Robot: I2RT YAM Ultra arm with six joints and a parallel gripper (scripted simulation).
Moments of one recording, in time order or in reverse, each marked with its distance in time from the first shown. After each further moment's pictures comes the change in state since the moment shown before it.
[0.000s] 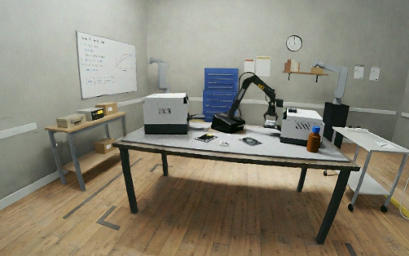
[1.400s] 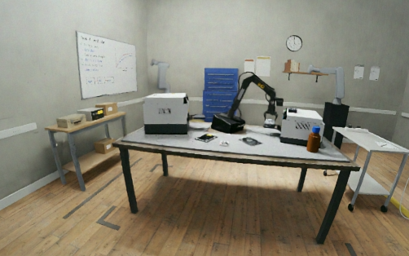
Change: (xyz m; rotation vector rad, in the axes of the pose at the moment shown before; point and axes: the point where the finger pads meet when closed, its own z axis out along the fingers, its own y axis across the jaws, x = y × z) arm -0.001 0.003 -0.011 -0.014 0.001 -0.005
